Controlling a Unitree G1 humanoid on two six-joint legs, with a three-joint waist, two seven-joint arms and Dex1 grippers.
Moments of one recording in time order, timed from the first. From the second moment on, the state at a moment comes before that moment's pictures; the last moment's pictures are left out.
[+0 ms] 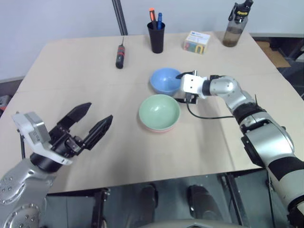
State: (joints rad) left arm 0.31 0.53 0.63 -0.72 -0.96 0.44 -0.57; right arm -1.24 -0.28 0.36 1.27 -0.29 -0.56 0.76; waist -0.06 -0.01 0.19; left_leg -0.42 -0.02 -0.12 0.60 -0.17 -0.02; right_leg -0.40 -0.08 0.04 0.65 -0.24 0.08
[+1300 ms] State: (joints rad) left arm 0.16 0.64 0.53 -0.60 -0.93 0.40 -0.67; right arm -0.87 -0.50 0.28 -0.05 0.17 0.39 1.29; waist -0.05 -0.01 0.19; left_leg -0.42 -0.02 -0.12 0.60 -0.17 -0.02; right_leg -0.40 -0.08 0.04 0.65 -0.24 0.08
